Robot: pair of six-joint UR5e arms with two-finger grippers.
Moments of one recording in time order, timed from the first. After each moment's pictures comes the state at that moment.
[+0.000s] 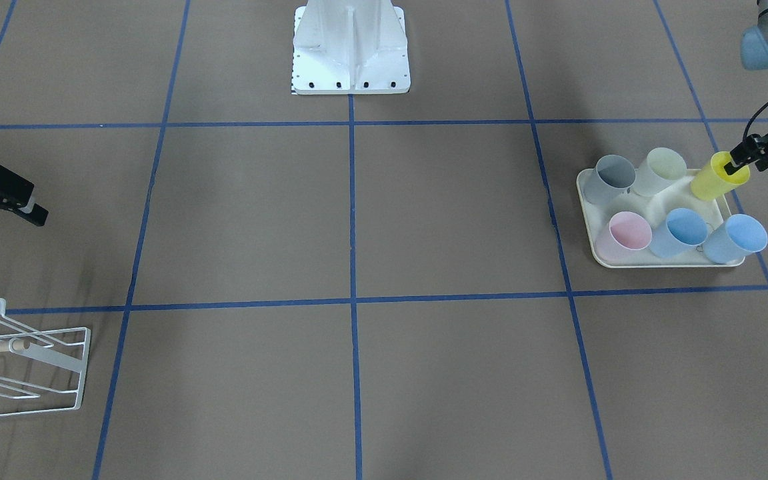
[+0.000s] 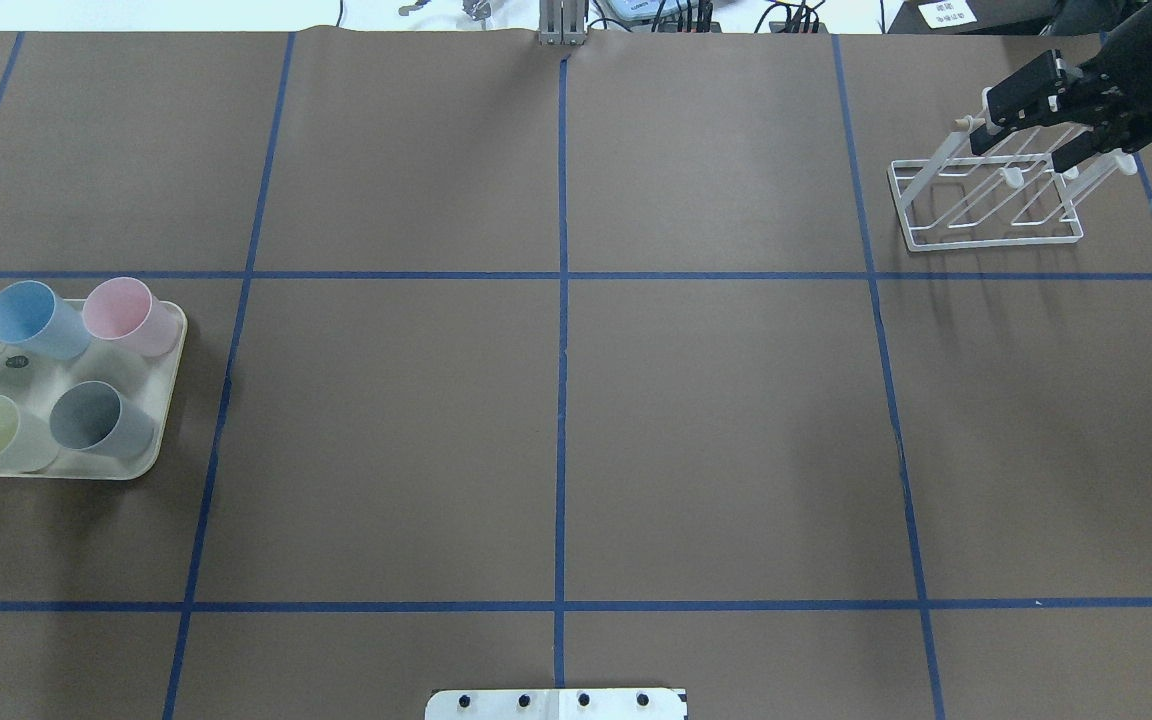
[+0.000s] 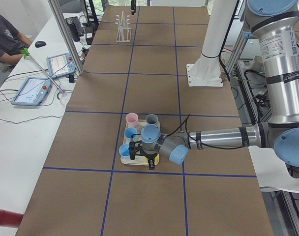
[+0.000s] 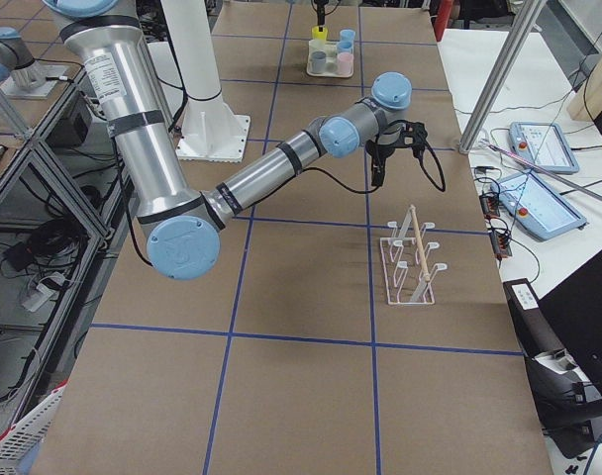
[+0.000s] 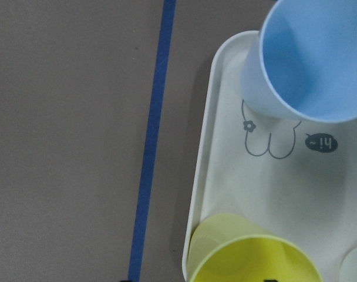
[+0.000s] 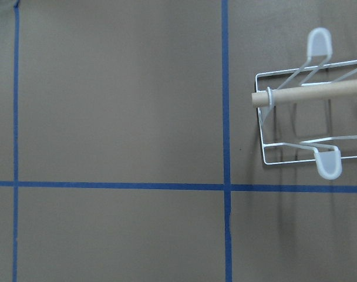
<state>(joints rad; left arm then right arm) -1.21 -1.32 -1.61 -2.18 -2.34 -0.64 1.22 -1.23 1.84 -1.57 2.45 0.71</state>
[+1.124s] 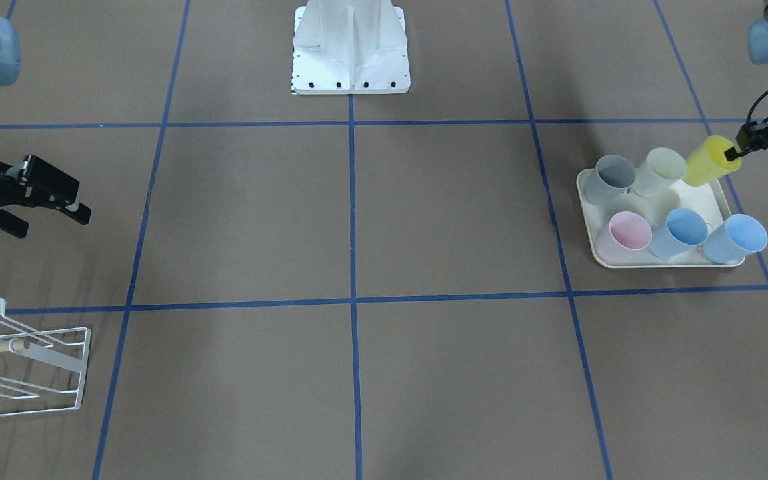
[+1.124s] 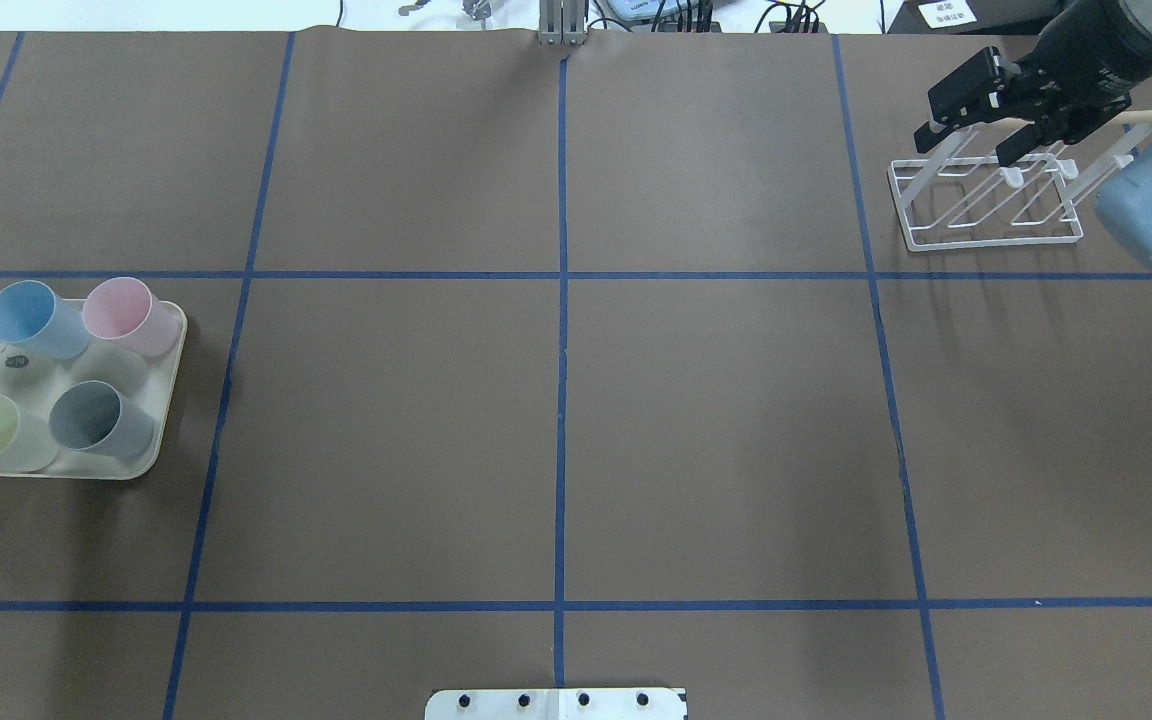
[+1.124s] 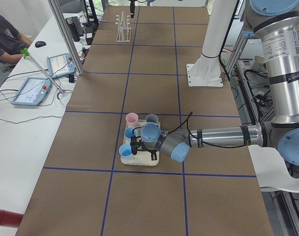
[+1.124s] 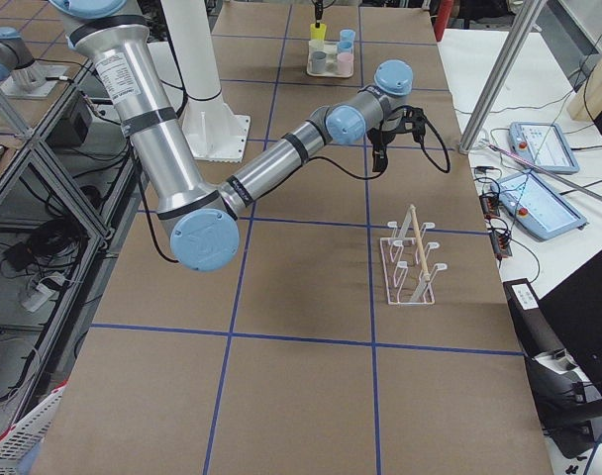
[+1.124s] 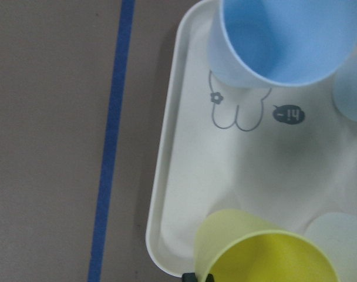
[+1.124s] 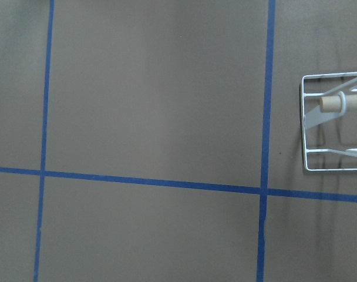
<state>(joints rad) -1.30 -1.31 -1.68 -2.14 -2.54 -0.64 1.17 -1.16 1.82 -1.57 2.44 0.71</state>
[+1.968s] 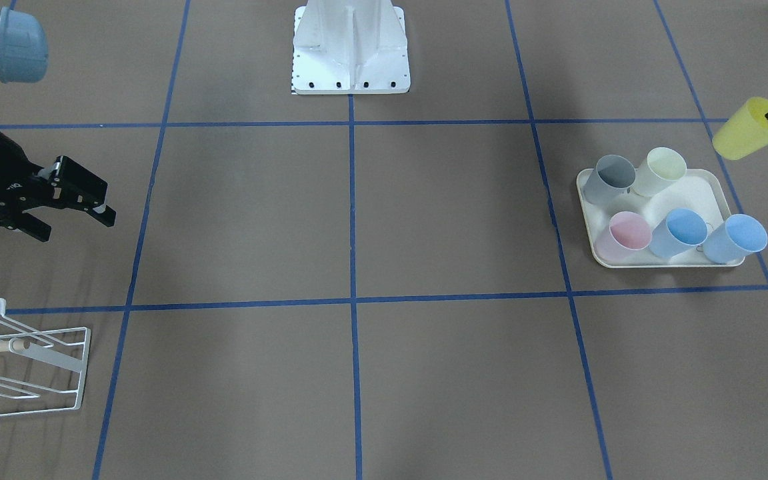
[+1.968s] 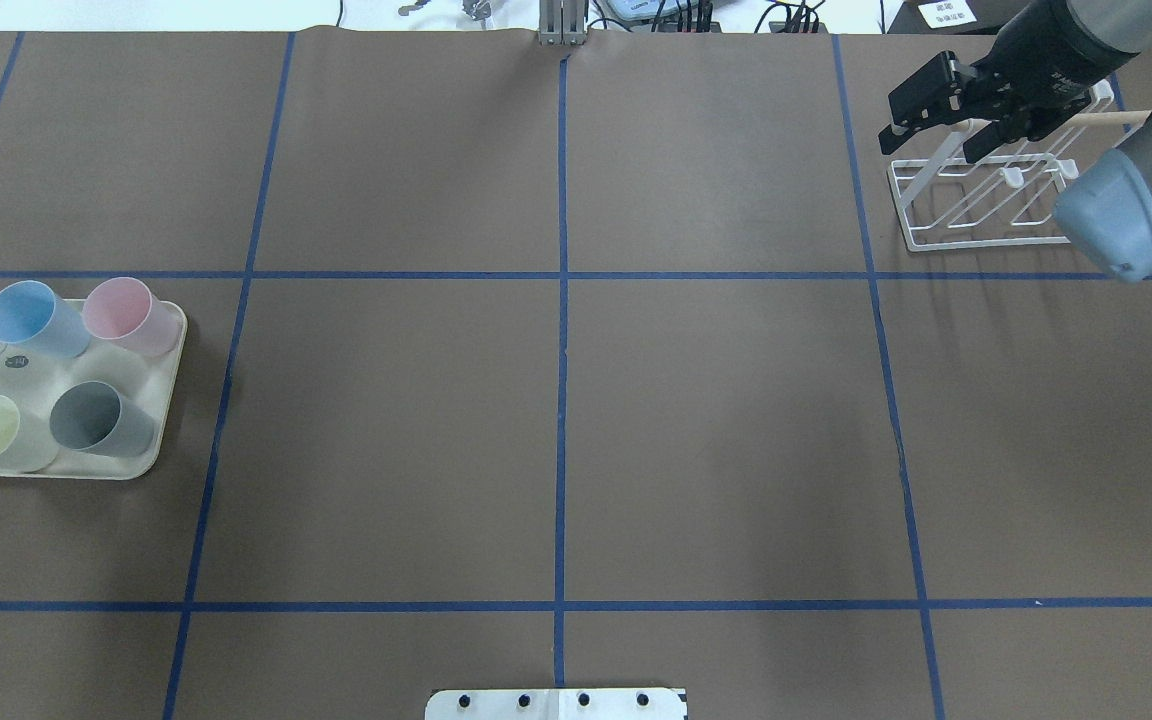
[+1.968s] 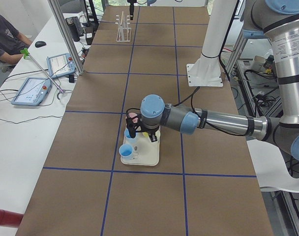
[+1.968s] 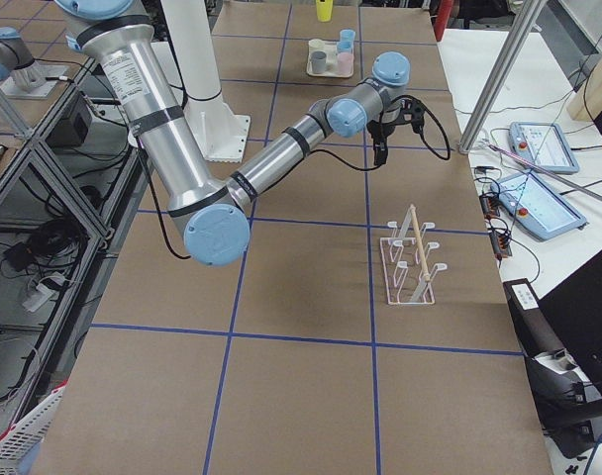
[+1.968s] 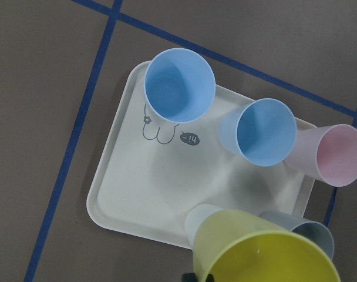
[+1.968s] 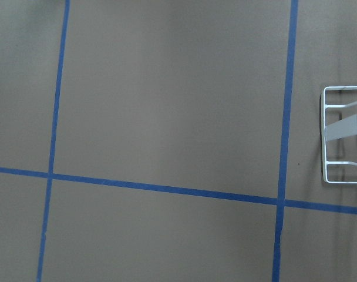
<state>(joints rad) -1.47 -1.33 -2.03 -1.63 -2.53 -0.62 1.12 -1.12 1.82 -1.57 2.38 0.74</state>
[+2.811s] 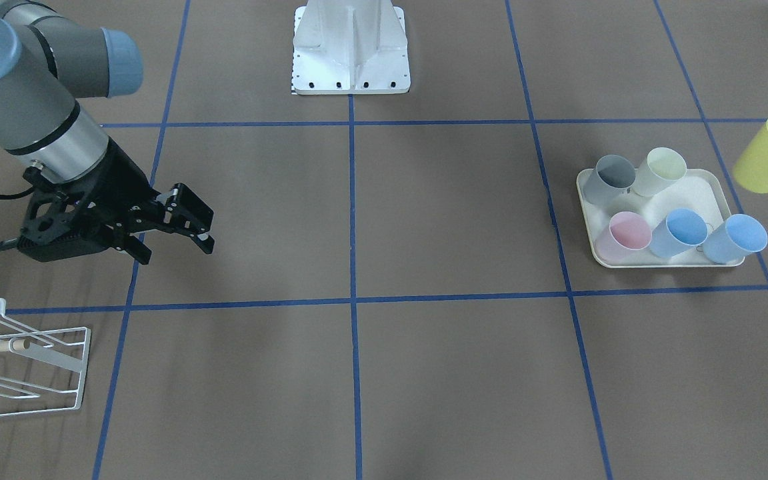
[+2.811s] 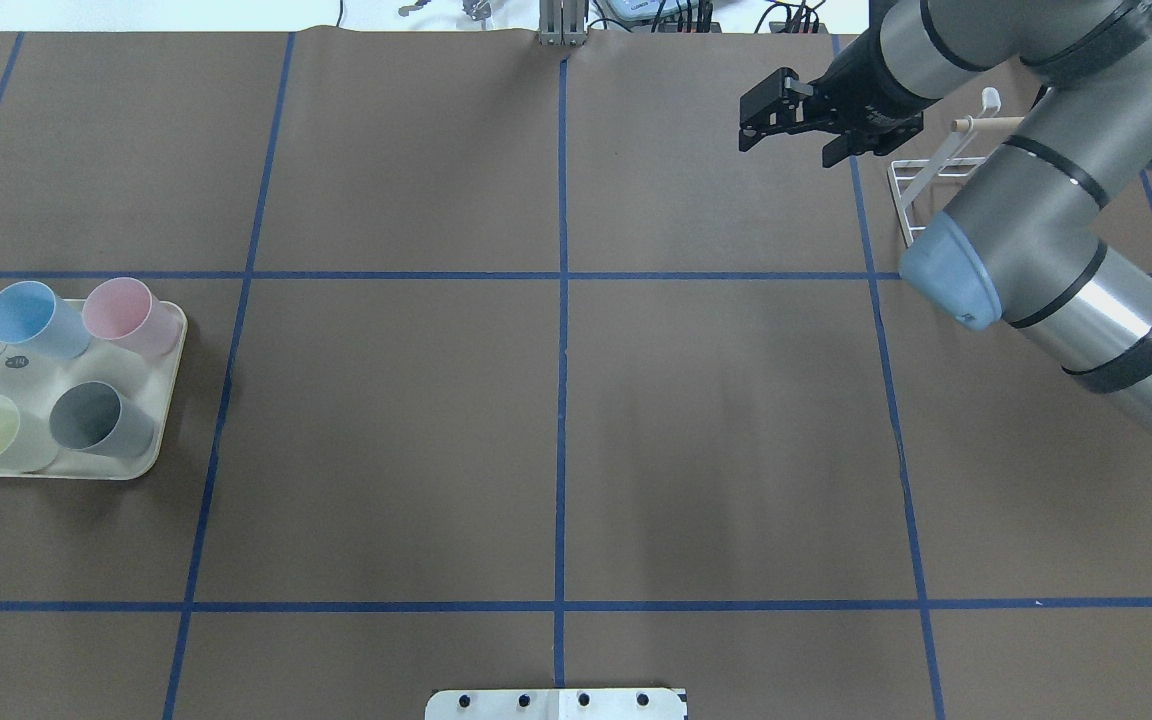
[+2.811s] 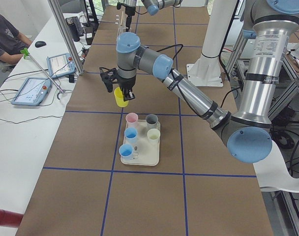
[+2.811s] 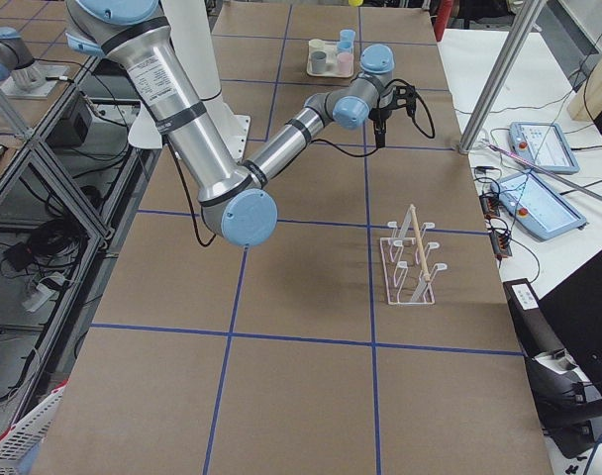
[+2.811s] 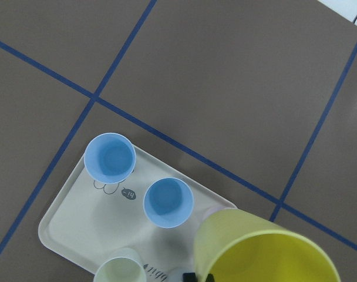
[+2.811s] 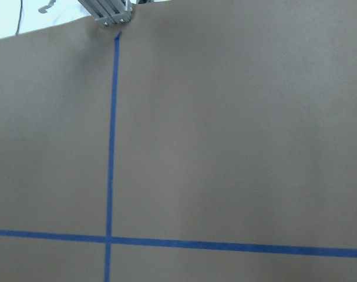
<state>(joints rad) -1.42 -1.73 -2.09 -1.36 -2.38 -1.01 0.94 -1.01 1.69 -1.23 2.15 1.13</state>
